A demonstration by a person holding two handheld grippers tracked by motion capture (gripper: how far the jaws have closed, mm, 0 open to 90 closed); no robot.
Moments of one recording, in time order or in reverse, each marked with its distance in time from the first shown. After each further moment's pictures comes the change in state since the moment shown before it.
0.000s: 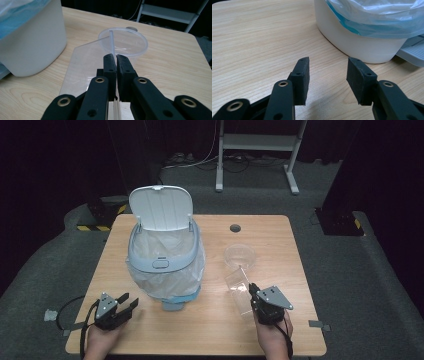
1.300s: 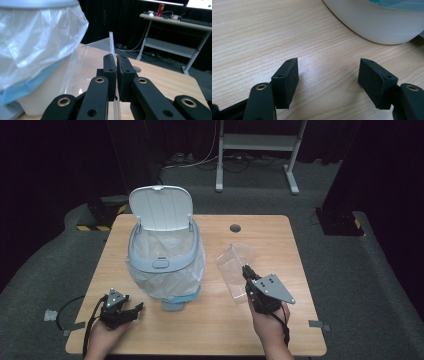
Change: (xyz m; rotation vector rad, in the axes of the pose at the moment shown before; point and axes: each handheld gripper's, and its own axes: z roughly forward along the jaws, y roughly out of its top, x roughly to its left) left arm 0.000 0.005 0.020 0.222 0.006 -0.031; right arm 0.010 0.053 -0.010 -0.224 0.049 -0.058
